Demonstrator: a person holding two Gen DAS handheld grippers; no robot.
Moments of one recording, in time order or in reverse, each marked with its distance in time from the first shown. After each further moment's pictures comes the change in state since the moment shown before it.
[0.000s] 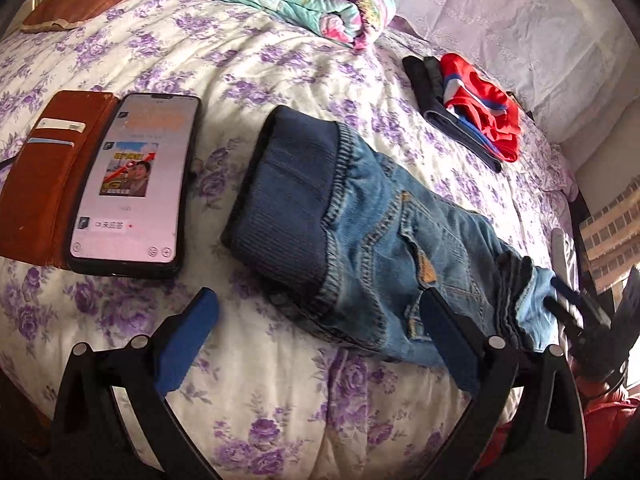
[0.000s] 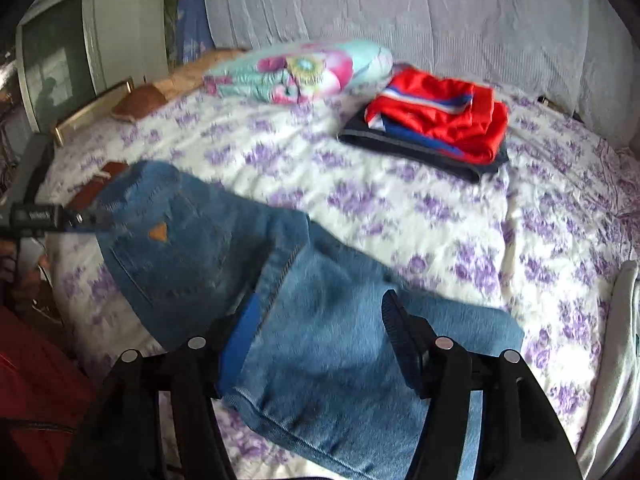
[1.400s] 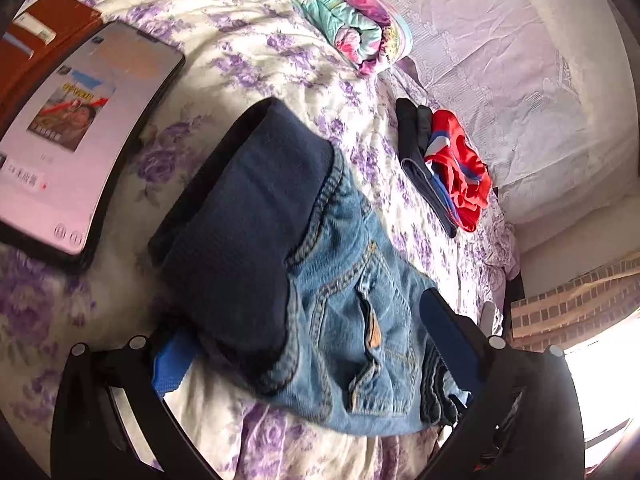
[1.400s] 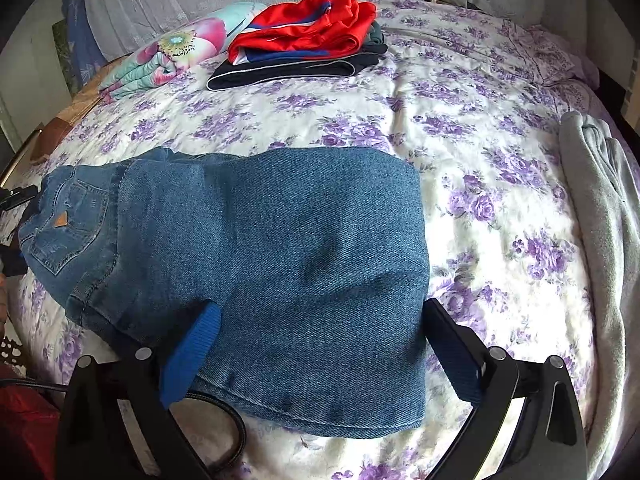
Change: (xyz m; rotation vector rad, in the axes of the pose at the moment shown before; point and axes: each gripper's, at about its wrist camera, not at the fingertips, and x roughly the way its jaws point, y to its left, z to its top) left arm 0.029 0.013 0.012 -0.296 -0.072 -0.255; right arm 0.015 -0.072 -0.085 0.324 0.156 -0.184
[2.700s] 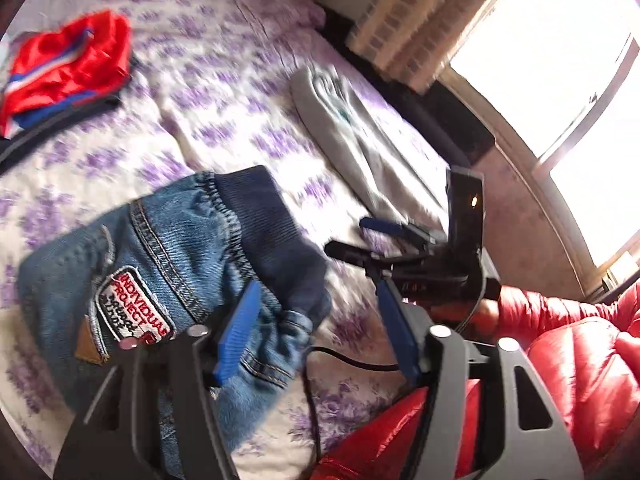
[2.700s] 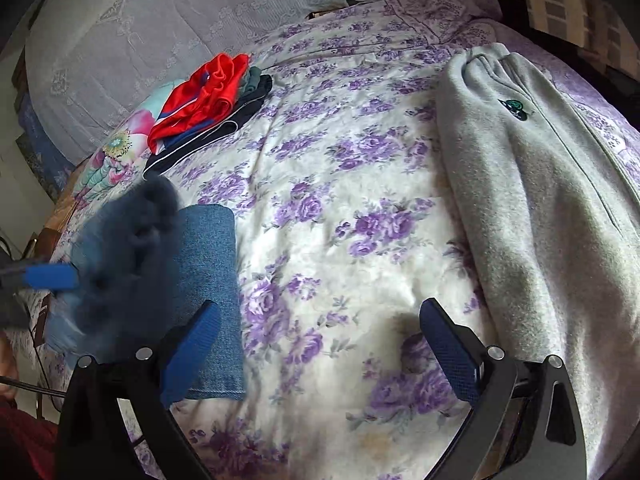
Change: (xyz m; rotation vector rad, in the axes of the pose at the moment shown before) left arm 0.121 -0.287 -0.162 1.005 0.626 -0.290; right arm -0.041 -0.124 -0.033 0.335 -0.143 0.021
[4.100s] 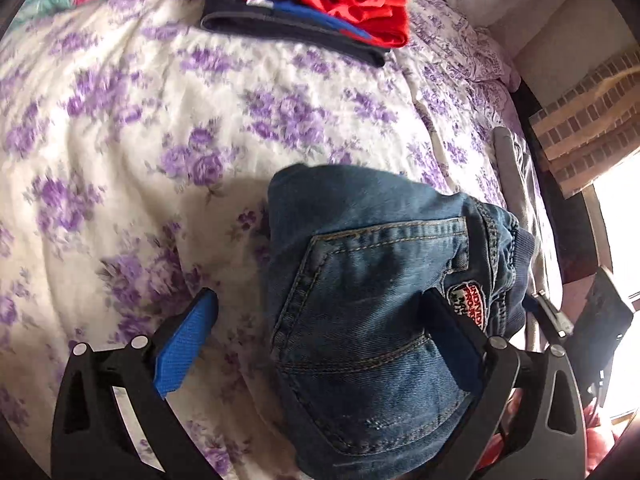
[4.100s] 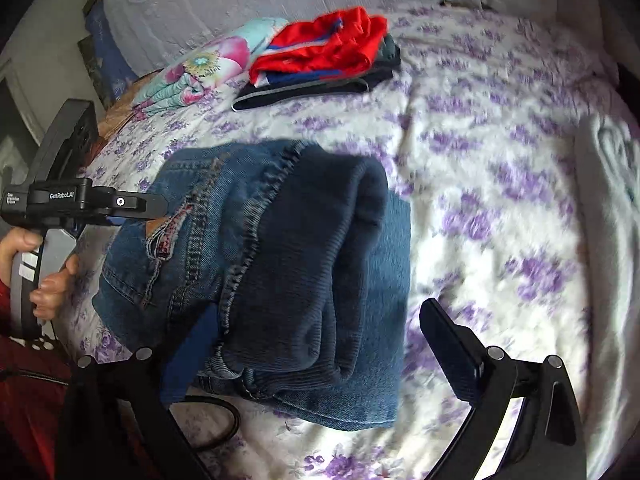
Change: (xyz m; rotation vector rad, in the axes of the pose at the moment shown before) left arm -0.053 0.154 -0.056 -0.505 -0.117 0.339; right arm 0.010 0.115 0.006 -0.359 0.088 0.111
